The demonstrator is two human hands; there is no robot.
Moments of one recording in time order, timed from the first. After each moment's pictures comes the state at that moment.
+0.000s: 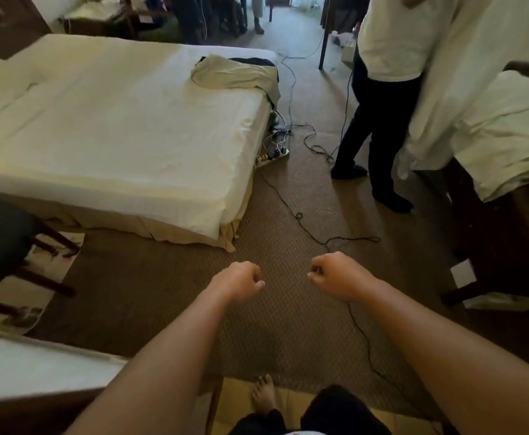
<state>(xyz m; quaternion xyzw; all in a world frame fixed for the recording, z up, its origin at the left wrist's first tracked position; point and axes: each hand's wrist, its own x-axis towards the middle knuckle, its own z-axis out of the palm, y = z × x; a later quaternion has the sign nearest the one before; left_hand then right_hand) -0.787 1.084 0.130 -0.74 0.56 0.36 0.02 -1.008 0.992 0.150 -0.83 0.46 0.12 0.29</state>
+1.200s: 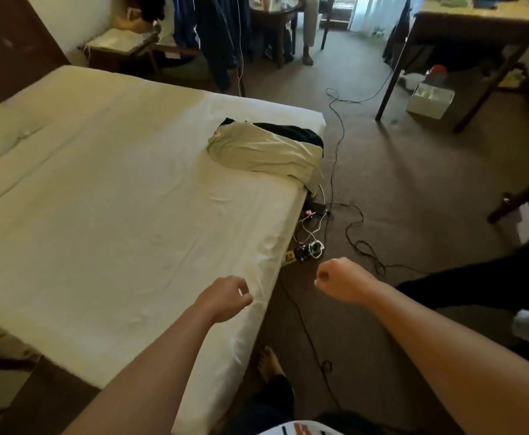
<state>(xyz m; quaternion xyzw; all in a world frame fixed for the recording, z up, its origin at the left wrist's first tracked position) -0.447 0.433 0.096 -0.81 0.45 0.37 -0.04 -0.669 0.265 0.116 -0.86 0.39 0.18 0.27</state>
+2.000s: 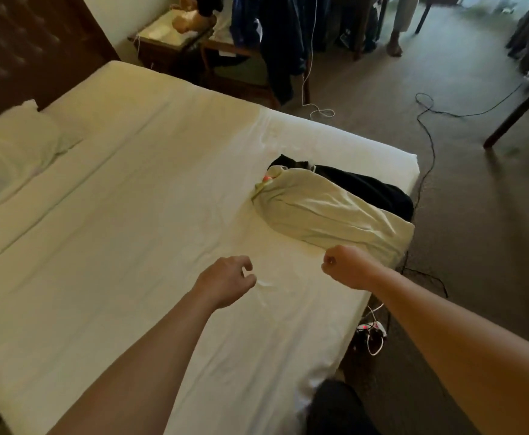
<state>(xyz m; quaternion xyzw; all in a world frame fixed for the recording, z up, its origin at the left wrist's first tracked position) -0.124 0.113 0.101 -0.87 0.36 0.33 -0.05 -0.304 -0.103 0.056 -0.89 0.32 0.18 0.27</state>
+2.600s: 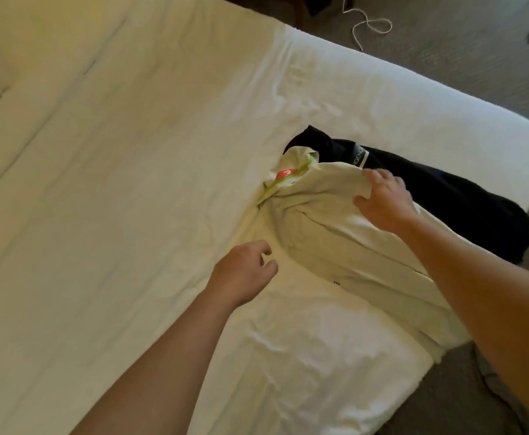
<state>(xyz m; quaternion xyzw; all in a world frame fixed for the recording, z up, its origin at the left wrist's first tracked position) 0.058 -0.083 -0.077 -0.88 0.28 0.38 -0.06 -0.055 -0.353 -0.141 -0.84 0.44 0.14 0.28</state>
